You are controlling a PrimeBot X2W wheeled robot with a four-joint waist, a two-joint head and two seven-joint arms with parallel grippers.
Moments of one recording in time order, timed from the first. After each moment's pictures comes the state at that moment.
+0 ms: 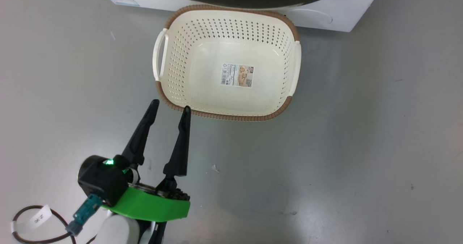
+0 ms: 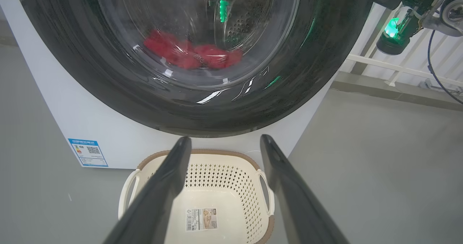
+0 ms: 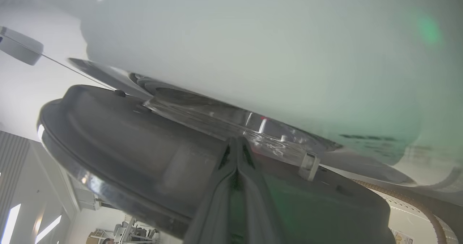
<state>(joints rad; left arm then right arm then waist) -0.30 0.03 -0.22 0.05 -0.31 -0.08 -0.25 -1.35 -0.36 0.34 0.68 1.67 0.13 0.62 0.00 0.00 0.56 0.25</state>
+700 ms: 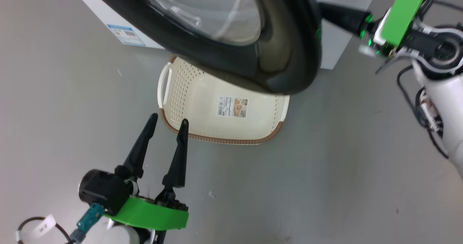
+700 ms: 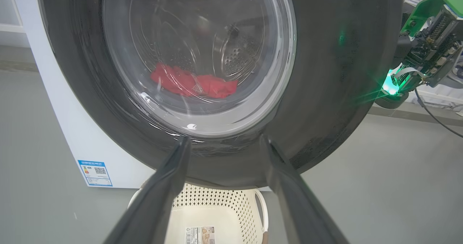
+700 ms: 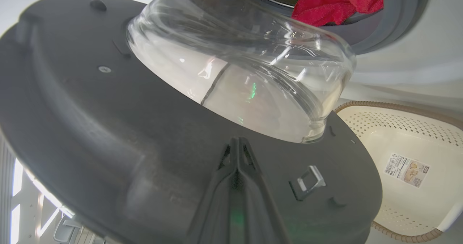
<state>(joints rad) -0.26 0.03 -0.21 0.07 -0.31 -0.07 -0.25 -1.04 -0.31 0.40 0.50 1.63 0.13 0.72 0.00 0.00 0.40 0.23</state>
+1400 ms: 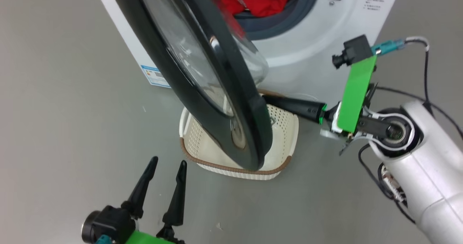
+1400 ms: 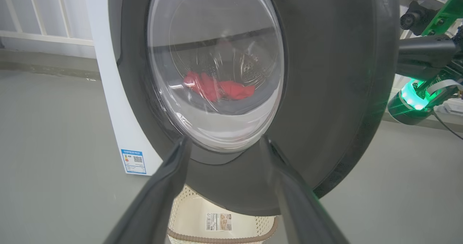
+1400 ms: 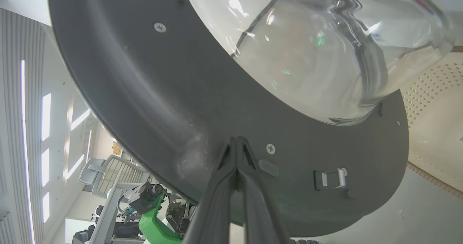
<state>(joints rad) -0.09 0.04 -0.20 0.10 -0.27 -0.06 -0.25 -0.72 -0.25 0.43 0.32 1.62 0.13 0.74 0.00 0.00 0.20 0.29</state>
